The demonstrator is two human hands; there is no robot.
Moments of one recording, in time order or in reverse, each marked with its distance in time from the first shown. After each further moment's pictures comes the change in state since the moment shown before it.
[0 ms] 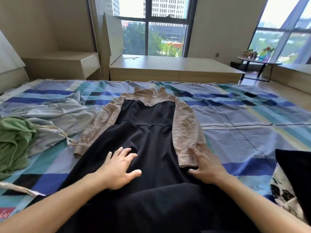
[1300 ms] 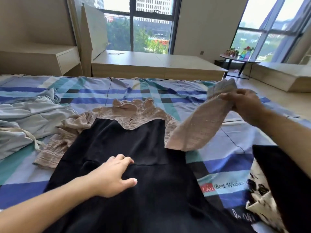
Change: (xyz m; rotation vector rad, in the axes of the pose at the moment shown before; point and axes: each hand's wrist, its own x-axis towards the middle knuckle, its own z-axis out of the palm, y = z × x) left_hand 0.000 0.054 -0.009 -0.092 -0.082 0.168; right_hand 0.044 0.101 -0.183 1.105 0.393 0.166
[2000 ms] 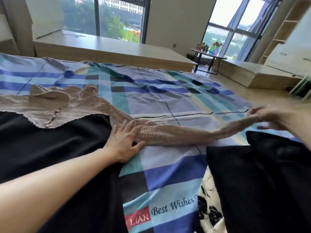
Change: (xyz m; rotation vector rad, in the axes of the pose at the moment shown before) left_hand 0.273 0.141 0.068 0.021 0.216 0.096; right_hand 0.093 0.140 -0.262 -0.598 0.174 0.532
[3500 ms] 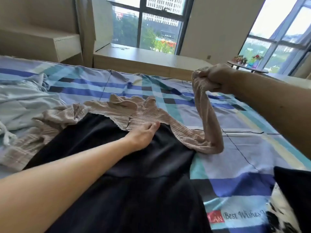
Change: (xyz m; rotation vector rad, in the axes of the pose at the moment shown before) left_hand -0.086 -0.113 -0.103 -0.656 0.089 -0.210; right_hand -0.161 -0.320 0.192 0.270 -0.315 -0.436
